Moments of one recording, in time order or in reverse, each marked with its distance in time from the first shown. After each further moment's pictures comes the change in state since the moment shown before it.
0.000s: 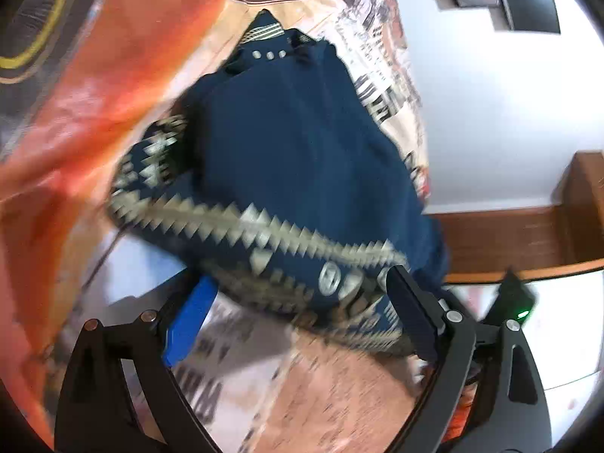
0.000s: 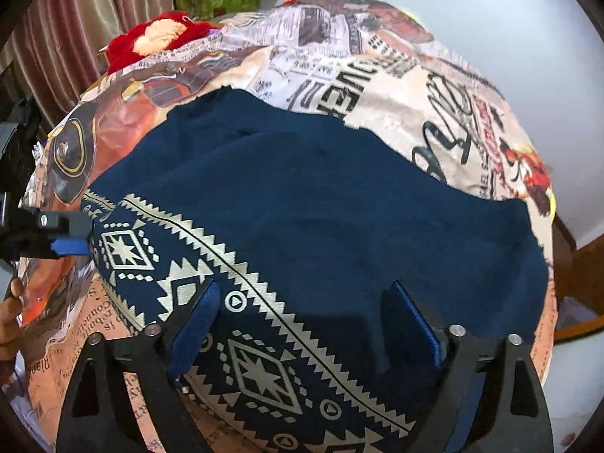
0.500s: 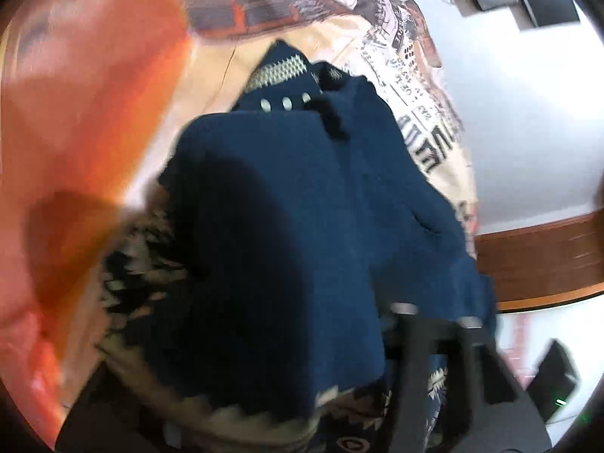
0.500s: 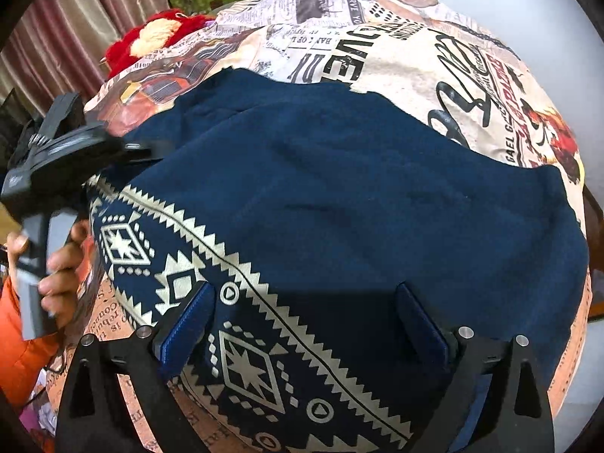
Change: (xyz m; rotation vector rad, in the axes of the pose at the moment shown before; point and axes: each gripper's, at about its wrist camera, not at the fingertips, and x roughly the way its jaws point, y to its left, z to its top) left arm 0.045 -0.026 0.055 0.091 -0.128 0.266; right arm 0.011 -0.008 -0.002 0.043 0.044 0.086
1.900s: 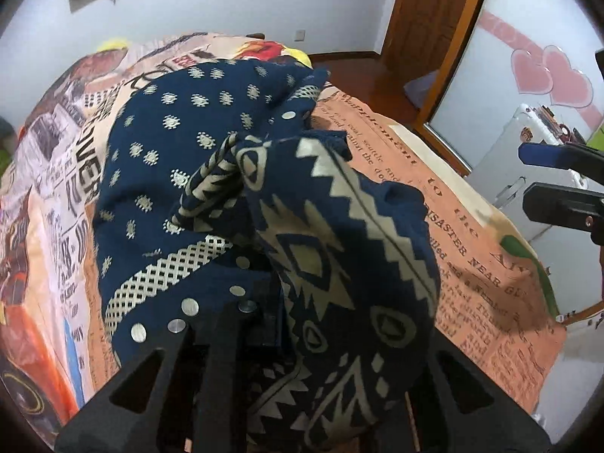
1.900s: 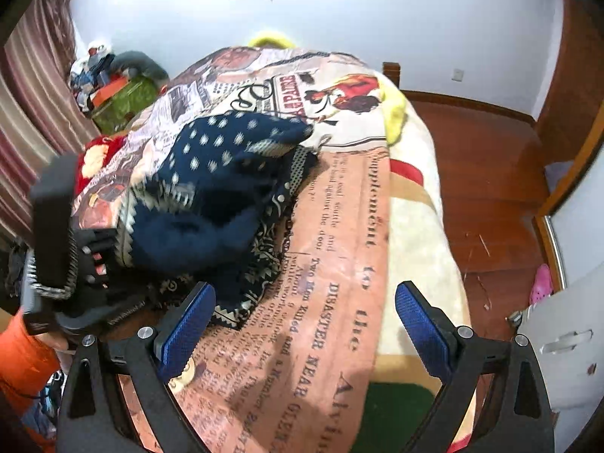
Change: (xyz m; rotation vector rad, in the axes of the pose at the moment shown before) left arm 0.029 -0.264 -0.198 1.101 0.132 0.093; right arm -0.182 -0.151 -0.163 0.429 -0.255 -0.104
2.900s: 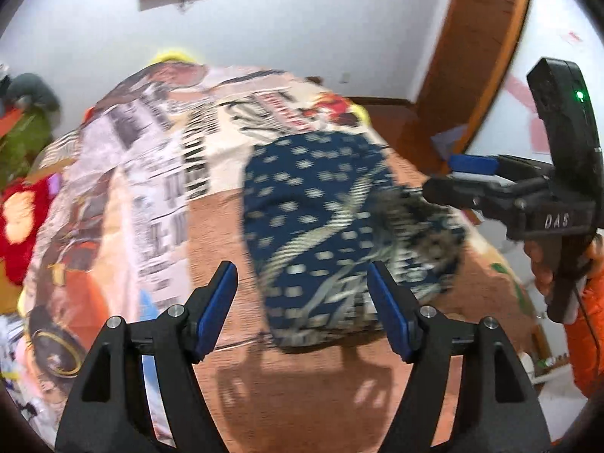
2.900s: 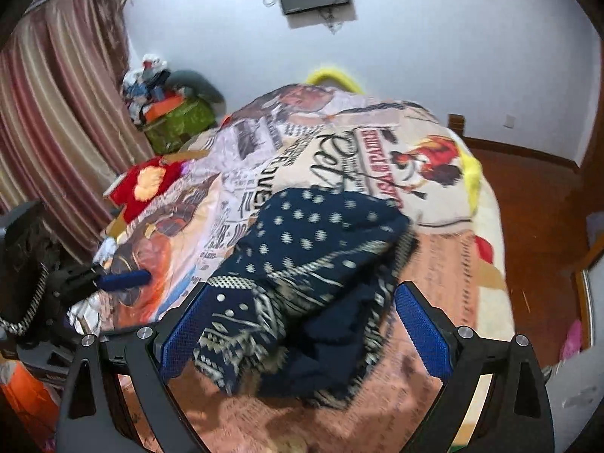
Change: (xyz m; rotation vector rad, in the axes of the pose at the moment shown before) left arm -0.120 0.069 -0.034 -0.142 -0.135 0.088; right arm 0.020 0.096 0.067 -0.135 -0.091 0.159
